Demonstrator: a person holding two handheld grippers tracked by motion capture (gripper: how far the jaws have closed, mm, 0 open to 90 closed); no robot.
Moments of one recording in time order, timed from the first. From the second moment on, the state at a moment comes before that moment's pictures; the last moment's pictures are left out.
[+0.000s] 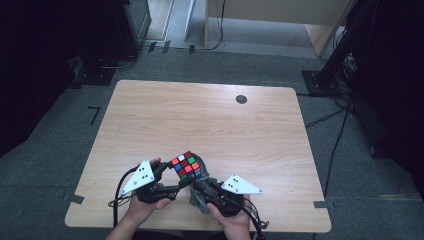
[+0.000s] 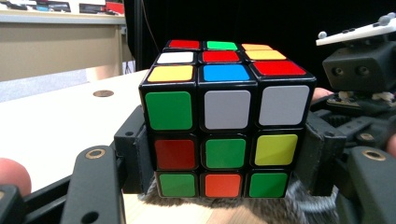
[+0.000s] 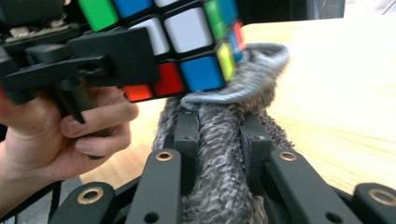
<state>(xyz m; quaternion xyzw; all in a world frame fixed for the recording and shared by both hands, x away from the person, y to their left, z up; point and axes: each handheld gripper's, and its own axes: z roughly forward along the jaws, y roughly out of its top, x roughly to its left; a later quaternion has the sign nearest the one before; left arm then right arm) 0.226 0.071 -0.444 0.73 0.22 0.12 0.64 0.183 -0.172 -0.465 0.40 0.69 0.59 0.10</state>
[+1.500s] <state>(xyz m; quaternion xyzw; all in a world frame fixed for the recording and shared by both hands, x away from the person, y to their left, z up) 0.221 0.067 -0.449 0.76 0.14 0.10 0.63 0.190 -0.217 -0.435 0.40 0.60 0.69 0.04</state>
